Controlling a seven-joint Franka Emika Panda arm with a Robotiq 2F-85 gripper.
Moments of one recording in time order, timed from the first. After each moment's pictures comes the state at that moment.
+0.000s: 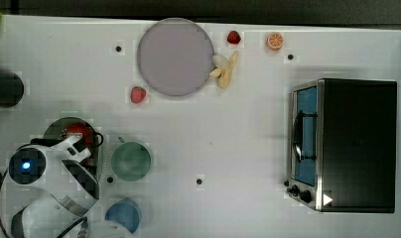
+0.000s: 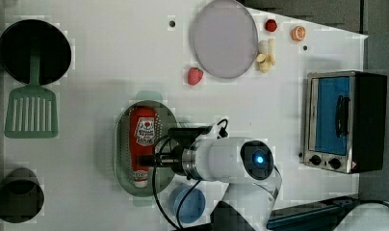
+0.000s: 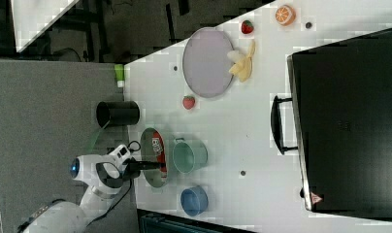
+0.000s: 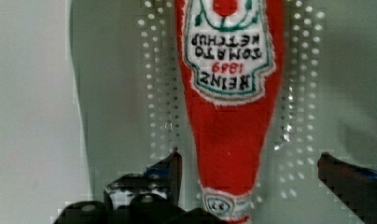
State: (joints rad) arm -0.05 0.50 0.76 -2.25 -0.23 1.02 0.11
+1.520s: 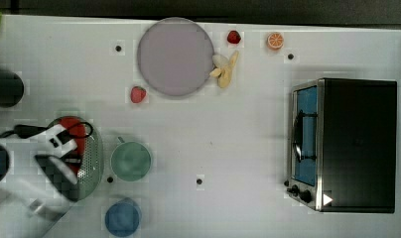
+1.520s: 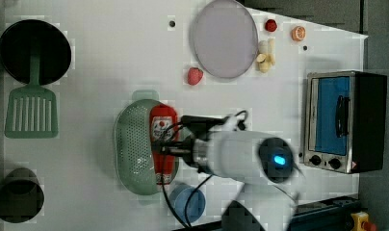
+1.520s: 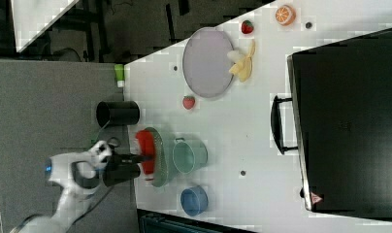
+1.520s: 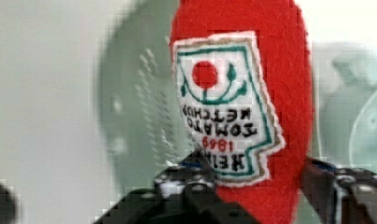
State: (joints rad) arm 0.03 0.31 0.69 -2.16 -0.16 0.85 0.14
